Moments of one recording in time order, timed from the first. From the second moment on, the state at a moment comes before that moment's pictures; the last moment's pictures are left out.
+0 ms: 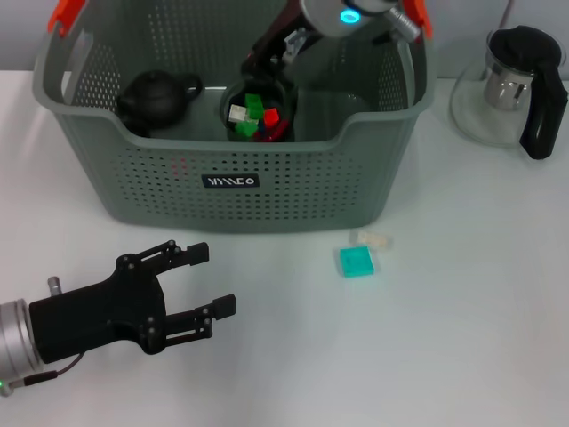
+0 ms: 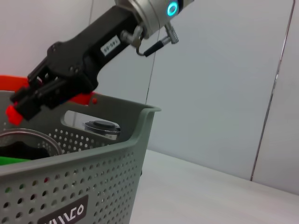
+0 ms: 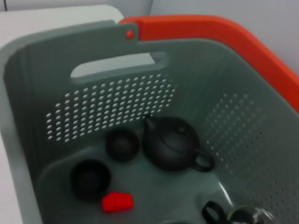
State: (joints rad) left arm -0.39 -2.15 0.25 0.52 2.22 1.78 -0.97; right arm 1.27 2.11 -1.44 -0.77 -2.57 -0.99 2.50
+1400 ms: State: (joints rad) left arm -0.39 -2.14 0.25 0.52 2.22 1.76 -0.97; right arm 0.54 2.10 -1.27 -1.24 -1.44 -1.07 1.81
